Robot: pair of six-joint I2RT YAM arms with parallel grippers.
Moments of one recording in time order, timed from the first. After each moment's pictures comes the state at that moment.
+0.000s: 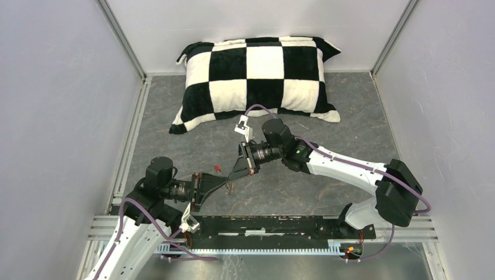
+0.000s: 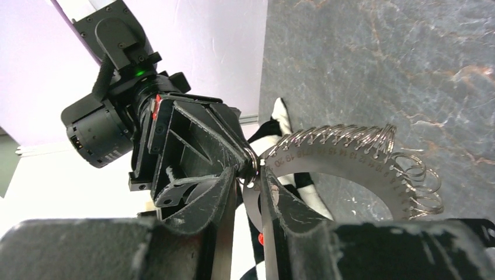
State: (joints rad) left arm -0.42 0.37 0.55 -0.75 1.10 2.03; right arm 0.93 1.44 0.99 0.07 -0.78 0.86
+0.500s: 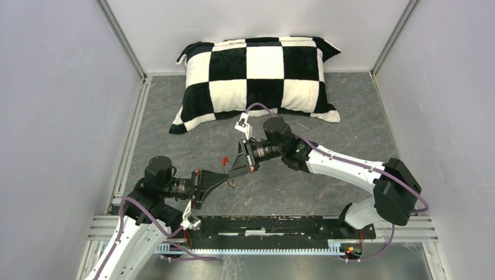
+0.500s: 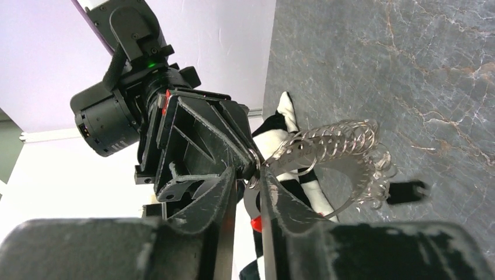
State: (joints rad) left arm -0.42 0.37 0.54 -0.65 1.10 1.98; right arm 0.93 1.46 0.99 0.13 -0.81 0.91
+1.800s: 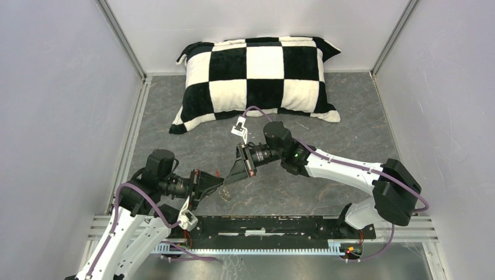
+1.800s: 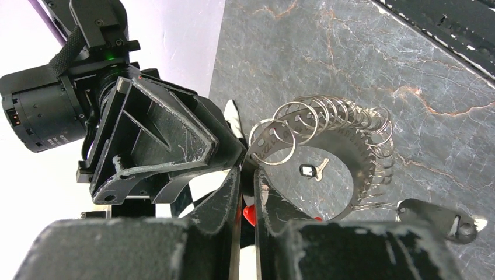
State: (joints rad) left arm -0.42 0.52 0.74 -1.00 1.06 2.03; right arm 0.96 1.45 0.96 0.25 -0.86 0.94
